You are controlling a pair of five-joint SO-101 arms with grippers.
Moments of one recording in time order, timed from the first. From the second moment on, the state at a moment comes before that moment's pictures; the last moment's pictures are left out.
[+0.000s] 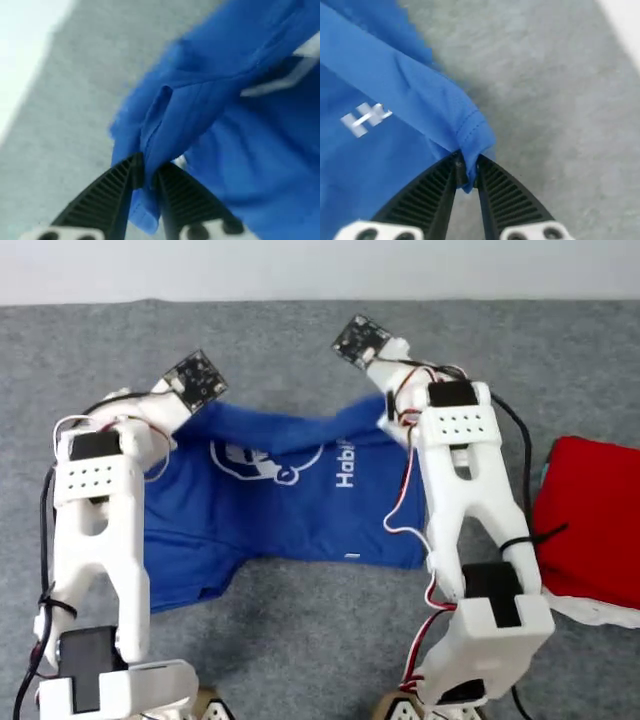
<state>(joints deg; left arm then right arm) -12.6 -6.6 19.6 57.5 -52.0 -8.2 11.7 -5.5 61.1 46.3</state>
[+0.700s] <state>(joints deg) -12.6 -6.6 19.0 89.4 -61.8 -9.0 11.3 -4.0 89.0 48.1</state>
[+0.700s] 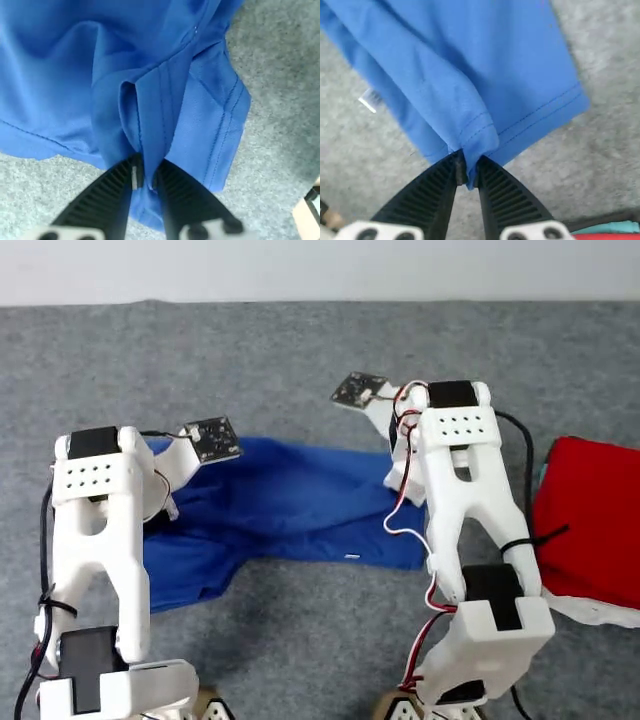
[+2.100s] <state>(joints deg) -22.8 -13.8 9.2 98.8 -65.0 -9.1 7.2 -11.8 100.5 45.7</state>
